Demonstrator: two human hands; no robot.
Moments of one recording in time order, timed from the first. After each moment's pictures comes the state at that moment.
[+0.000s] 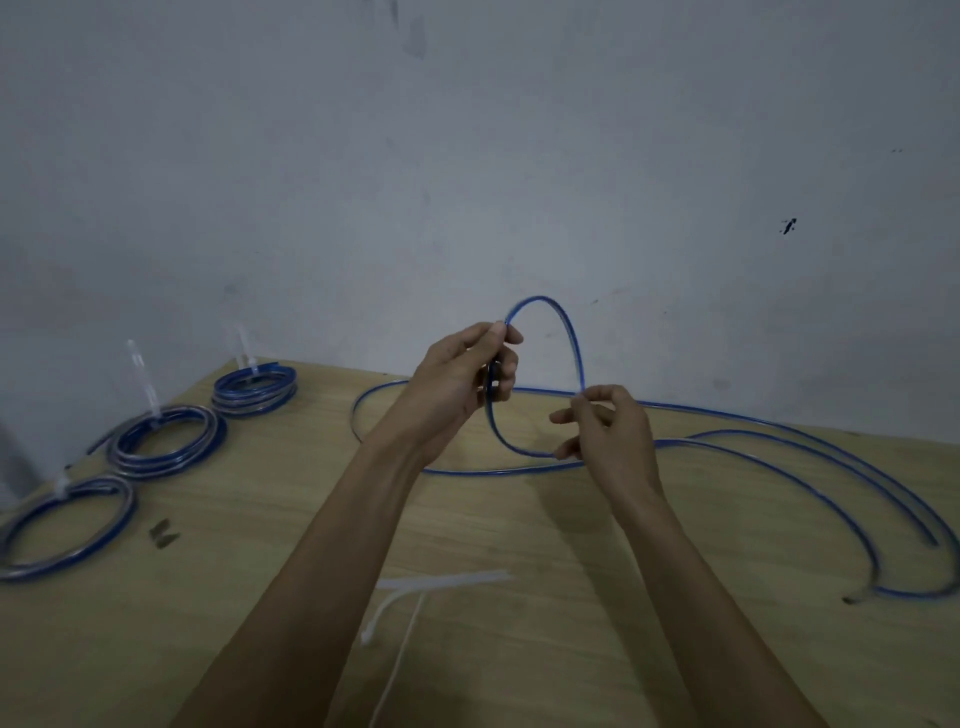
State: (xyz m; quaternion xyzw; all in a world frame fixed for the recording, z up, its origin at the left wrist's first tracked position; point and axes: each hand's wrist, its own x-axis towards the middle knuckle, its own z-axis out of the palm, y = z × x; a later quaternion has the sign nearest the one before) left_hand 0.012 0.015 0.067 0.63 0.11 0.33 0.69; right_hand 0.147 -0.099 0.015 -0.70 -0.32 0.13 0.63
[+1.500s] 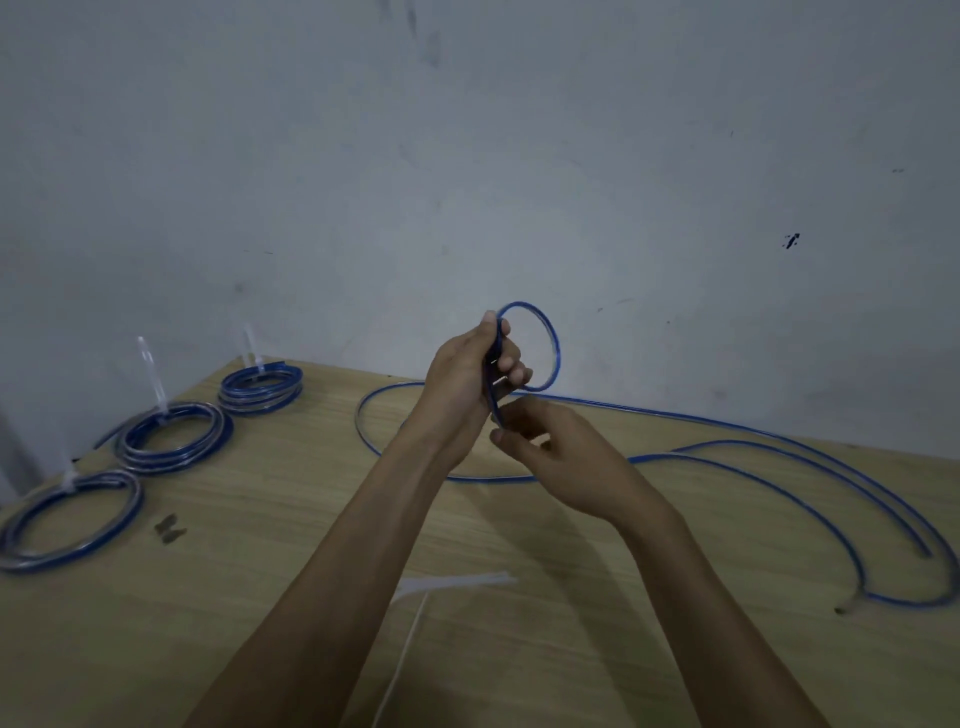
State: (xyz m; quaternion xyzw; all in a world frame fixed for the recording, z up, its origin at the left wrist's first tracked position) left_hand 0.024 0.005 0.073 0.50 0.13 0.39 0.76; right_hand 0.117 -0.100 0.042 -0.71 -0.59 0.14 0.36
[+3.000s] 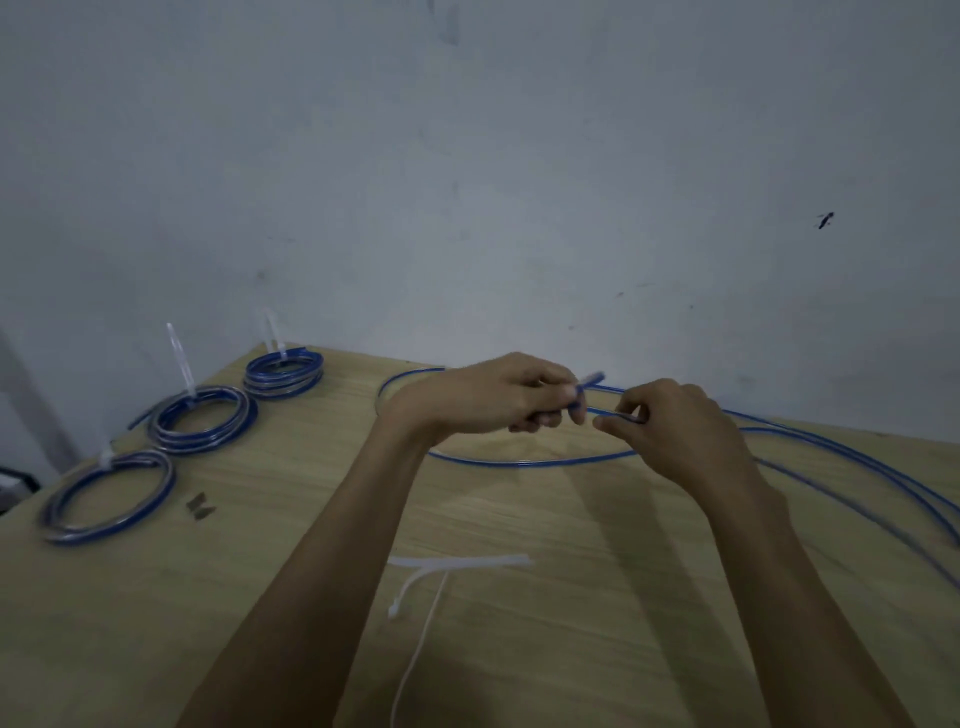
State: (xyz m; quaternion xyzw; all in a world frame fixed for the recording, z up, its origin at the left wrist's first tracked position) left_hand -0.008 -0.002 0.093 0.88 0.10 0.08 0.46; right_hand 0.170 -0.129 0.050 -0.86 -0.46 -0.06 0.20
